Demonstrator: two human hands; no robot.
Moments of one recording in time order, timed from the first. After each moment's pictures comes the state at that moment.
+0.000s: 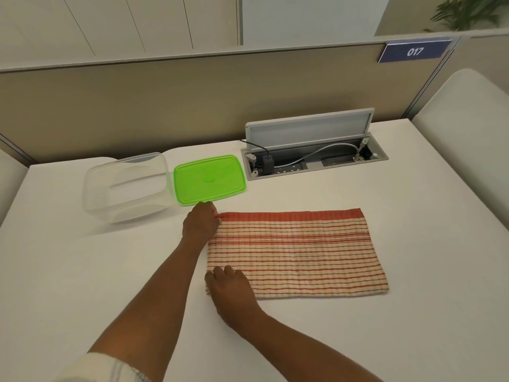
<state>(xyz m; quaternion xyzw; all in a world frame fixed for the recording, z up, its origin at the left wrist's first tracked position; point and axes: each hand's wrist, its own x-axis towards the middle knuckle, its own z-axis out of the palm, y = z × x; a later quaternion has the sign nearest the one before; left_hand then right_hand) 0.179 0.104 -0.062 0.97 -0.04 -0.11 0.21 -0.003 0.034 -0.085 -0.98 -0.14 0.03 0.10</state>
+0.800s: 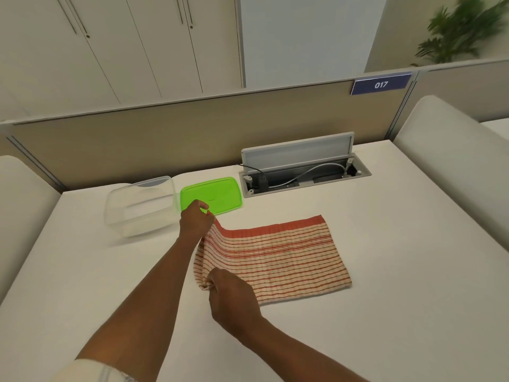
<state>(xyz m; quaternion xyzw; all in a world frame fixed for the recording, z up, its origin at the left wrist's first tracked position) 0.148 0.097 0.014 0.93 0.06 -0.01 0.36 -0.046 0.021 -0.017 -0.93 -0.05 -0.11 0.34</state>
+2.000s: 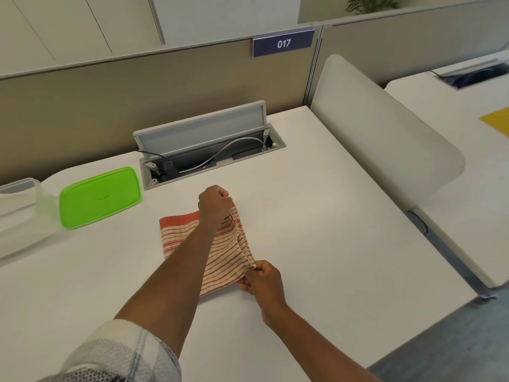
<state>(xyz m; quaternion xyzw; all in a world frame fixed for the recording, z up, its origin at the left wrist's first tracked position) 0.111 -0.212 -0.040 0.93 -0.02 -0.08 0.36 -0.106 -0.243 -0.064 -0.60 0.41 0.02 0.69</state>
